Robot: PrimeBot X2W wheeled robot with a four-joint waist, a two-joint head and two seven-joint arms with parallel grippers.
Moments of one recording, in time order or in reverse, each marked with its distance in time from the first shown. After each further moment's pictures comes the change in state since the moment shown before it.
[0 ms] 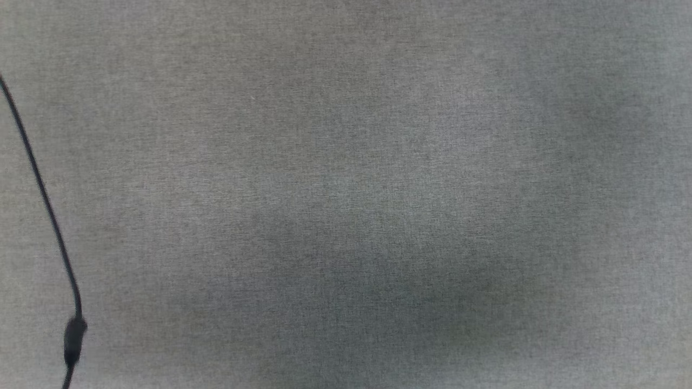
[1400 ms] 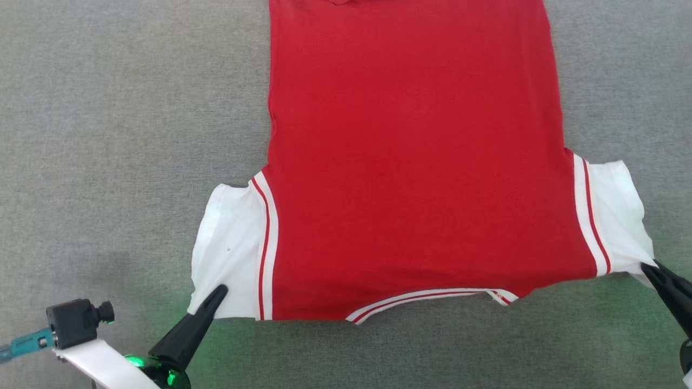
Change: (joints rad) left arm 1.631 0.464 -0.123 -1.077 -0.155 -0.001 -0.093; right arm 1.772 -0.210 -0.306 -0.973 0.258 0.000 0.351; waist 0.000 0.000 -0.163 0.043
